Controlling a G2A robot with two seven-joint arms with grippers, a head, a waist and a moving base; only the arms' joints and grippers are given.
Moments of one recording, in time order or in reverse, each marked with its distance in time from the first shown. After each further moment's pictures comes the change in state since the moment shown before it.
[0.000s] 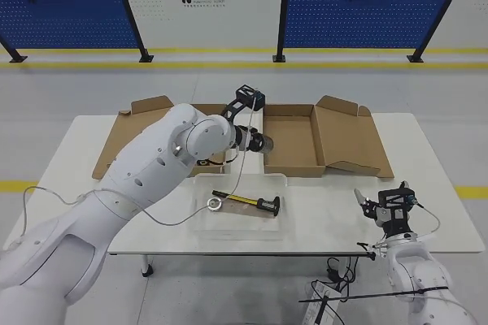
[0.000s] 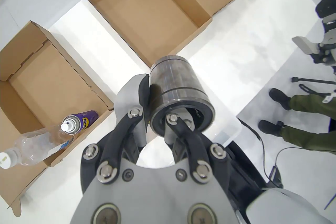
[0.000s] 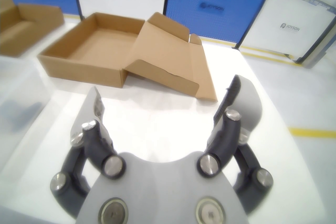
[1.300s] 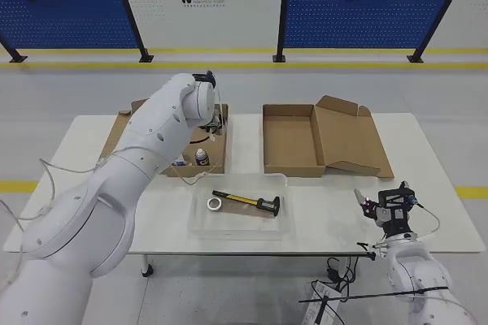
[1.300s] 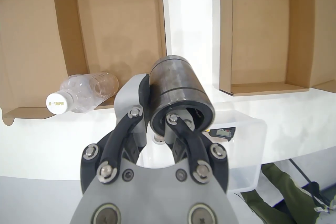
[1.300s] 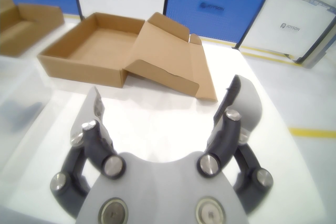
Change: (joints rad) left arm -0.232 -0.223 0.112 0.666 -0.016 0.309 -0.062; right arm 0.000 0.000 0.000 0.000 0.000 0.000 0.000
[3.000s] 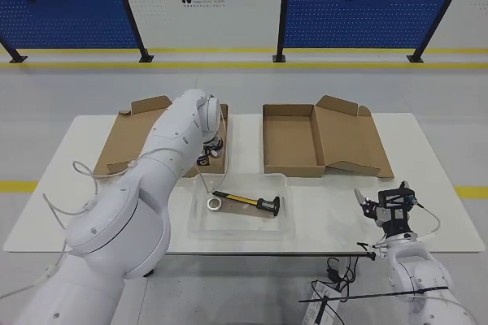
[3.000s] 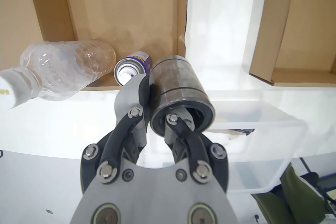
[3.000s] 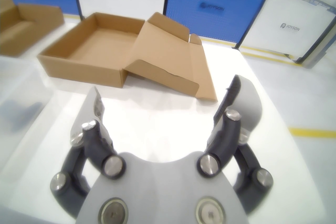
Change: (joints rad) left arm -0.021 -0.217 0.014 0.442 0.039 -0.136 -0.045; right arm 0.000 0.000 0.000 0.000 0.000 0.000 0.000
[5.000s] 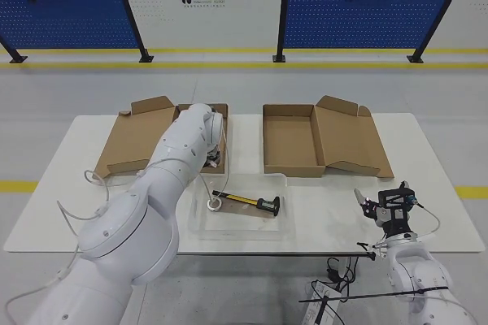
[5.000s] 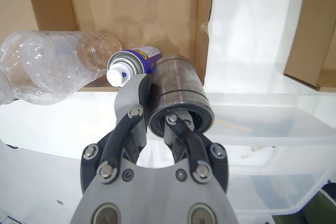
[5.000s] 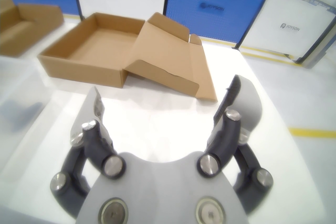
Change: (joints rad) left arm 0.047 -0.036 -0.041 0.061 0.109 0.009 0.056; right arm 0.000 0.000 0.000 0.000 0.000 0.000 0.000
